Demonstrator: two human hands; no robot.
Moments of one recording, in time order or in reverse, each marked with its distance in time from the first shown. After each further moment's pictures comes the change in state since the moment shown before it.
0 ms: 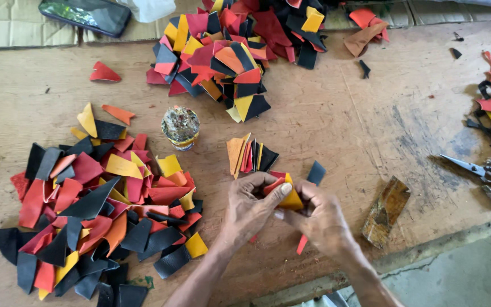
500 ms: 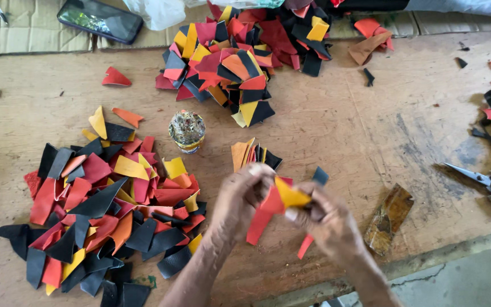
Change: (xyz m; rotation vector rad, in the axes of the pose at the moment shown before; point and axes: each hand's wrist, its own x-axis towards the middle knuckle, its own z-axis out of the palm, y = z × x) left_hand 0.008 0.032 -0.019 -0.700 -0.031 -0.176; right_hand -0.008 -0.001 -0.008 0.052 0.009 -0.084
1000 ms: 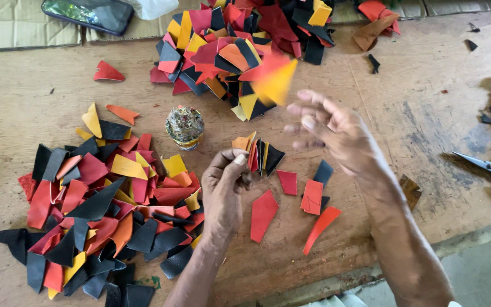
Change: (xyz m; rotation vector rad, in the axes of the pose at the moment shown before) left_hand 0.010 0.001 -0.018 0.076 0.263 0.246; right_hand 0.123 -0.042 -0.045 0.100 -0.069 0.032
